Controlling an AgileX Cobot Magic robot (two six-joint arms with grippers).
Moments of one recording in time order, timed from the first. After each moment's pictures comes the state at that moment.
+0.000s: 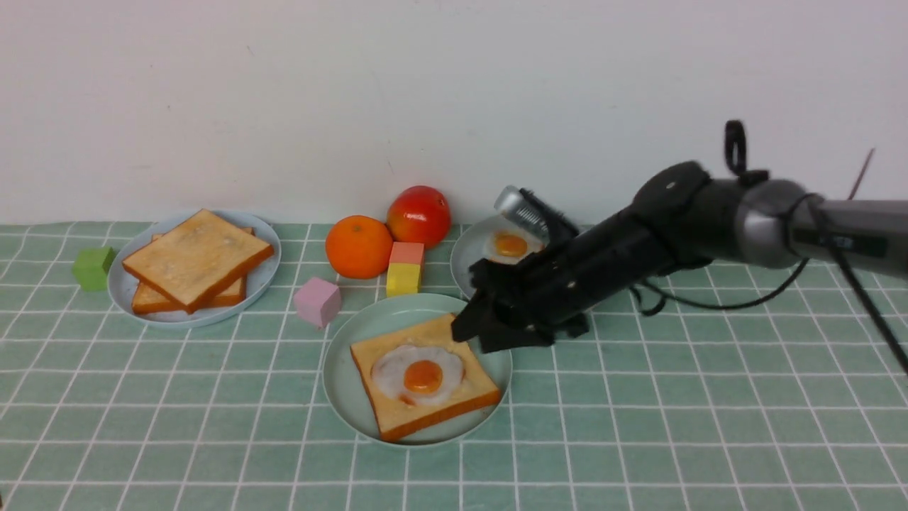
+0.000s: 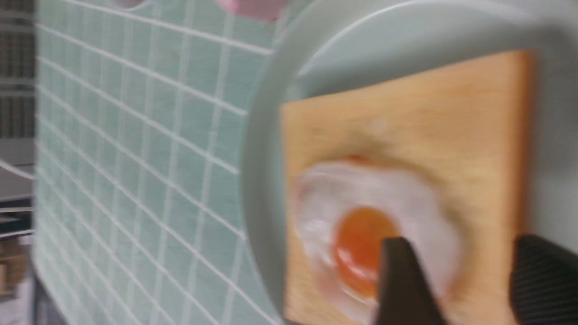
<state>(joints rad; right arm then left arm) 0.31 2.15 -1.57 1.01 0.84 -0.44 -0.57 0.22 -0.47 0.26 0.72 -0.42</state>
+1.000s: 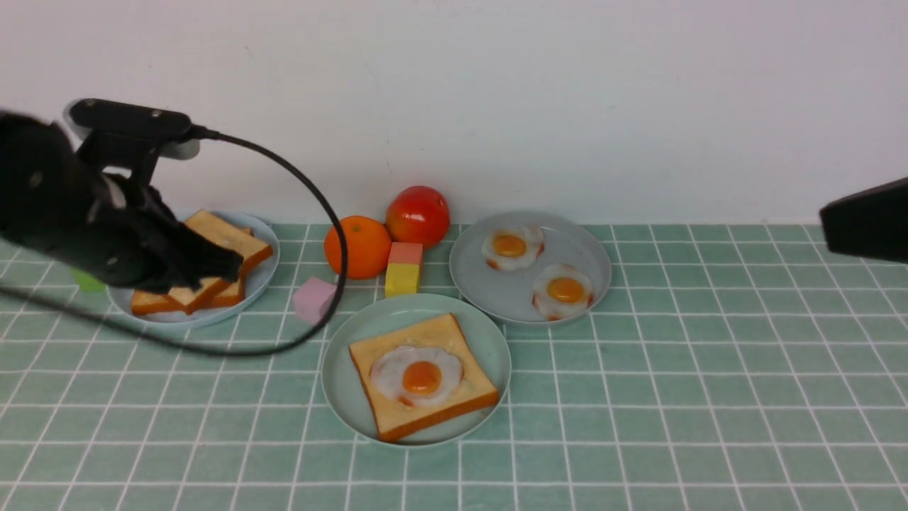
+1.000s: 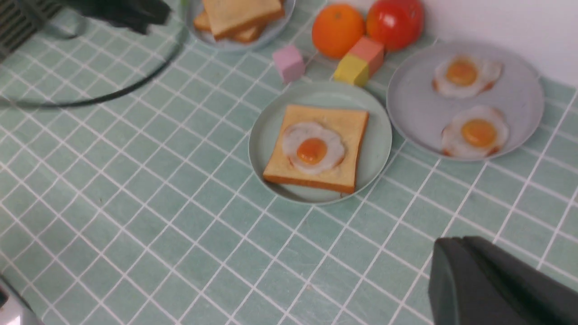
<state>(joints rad) 0.23 0.94 -1.18 0.52 1.00 -0.39 -0.13 1.57 -1.14 0.07 0.57 0.01</state>
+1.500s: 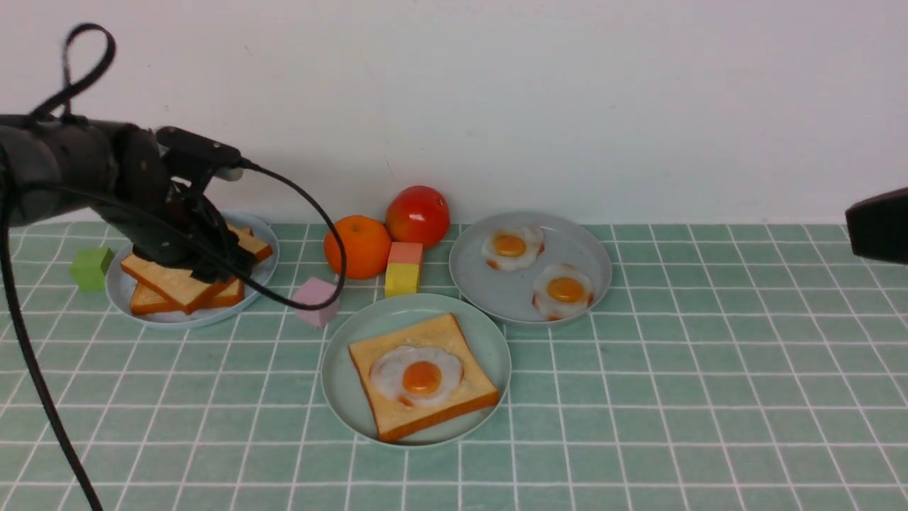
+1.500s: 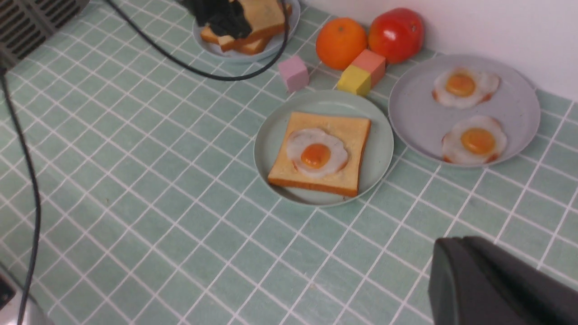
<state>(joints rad) 0.23 0.91 -1.18 0.52 1.03 -0.39 -0.05 2.04 -1.48 0.10 0.47 0.26</state>
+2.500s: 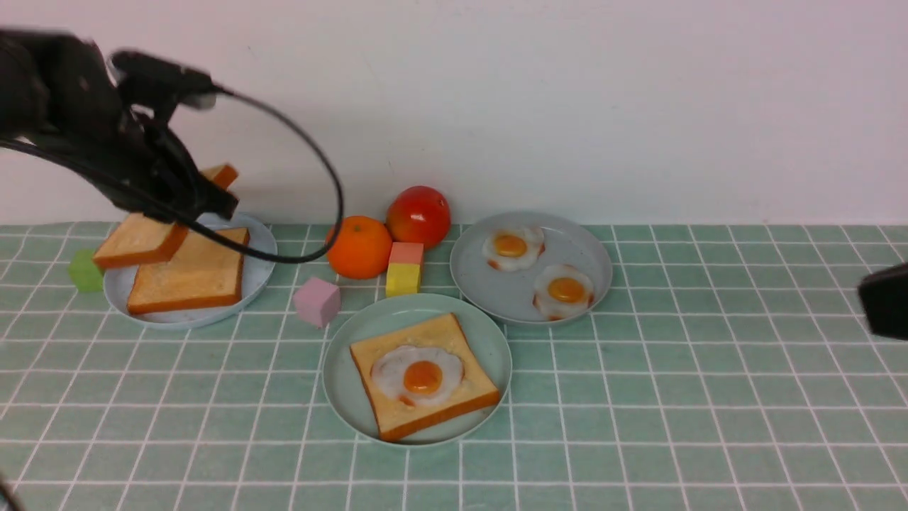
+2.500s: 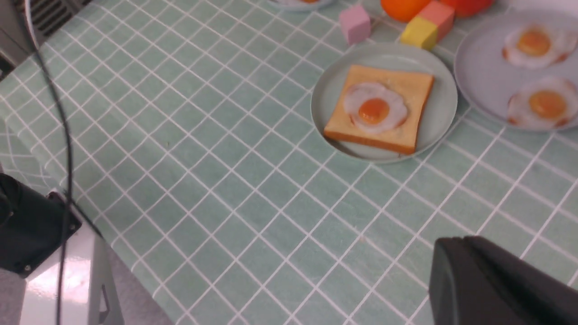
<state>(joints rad) 0.23 0.85 -1.17 0.59 1.17 -0.44 -0.13 1.69 -1.41 0.00 0.69 0.23</state>
